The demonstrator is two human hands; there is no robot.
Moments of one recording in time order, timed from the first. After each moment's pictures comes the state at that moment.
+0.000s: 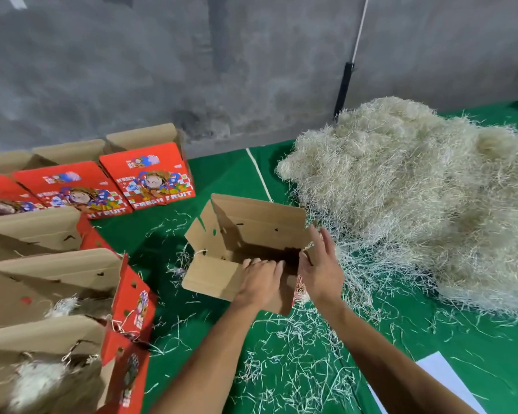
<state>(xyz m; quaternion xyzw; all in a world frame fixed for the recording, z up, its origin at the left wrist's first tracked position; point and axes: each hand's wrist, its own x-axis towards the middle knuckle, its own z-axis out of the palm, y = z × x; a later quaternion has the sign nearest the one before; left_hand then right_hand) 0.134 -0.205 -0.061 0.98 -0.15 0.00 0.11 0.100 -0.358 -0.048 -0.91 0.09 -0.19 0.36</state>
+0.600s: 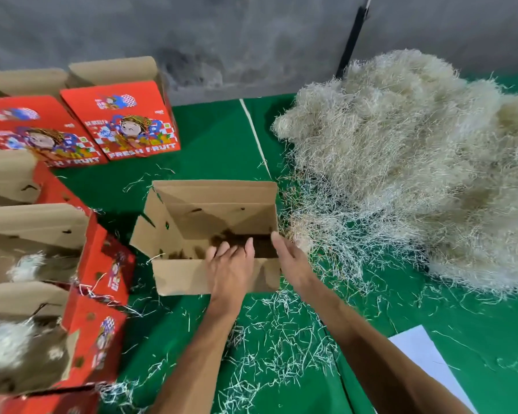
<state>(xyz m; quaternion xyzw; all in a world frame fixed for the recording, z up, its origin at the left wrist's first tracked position) 0.105 -0.183 -0.115 0.97 -0.03 0.20 0.09 0.094 -0.335 -0.092 -0.78 0.13 0.11 0.60</state>
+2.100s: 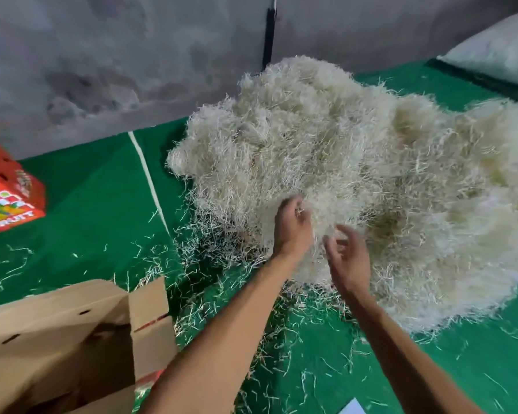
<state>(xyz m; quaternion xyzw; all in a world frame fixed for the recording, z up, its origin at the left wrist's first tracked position) 0.282 -0.591 -0.077 0.76 -0.08 -0.09 0.64 0.179 -0.687 -0.109 -0.83 0.30 -0.19 0.44</state>
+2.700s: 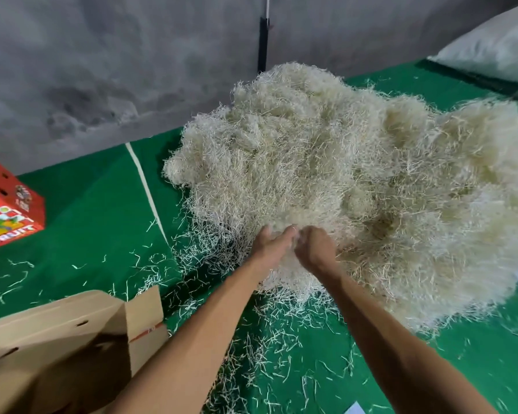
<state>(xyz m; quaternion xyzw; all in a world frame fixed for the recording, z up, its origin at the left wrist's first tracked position) 0.284 -0.550 -0.092 0.80 0.01 -0.32 0.51 0.244 -0.667 -0.107 -0.93 0.24 -0.01 0.28</state>
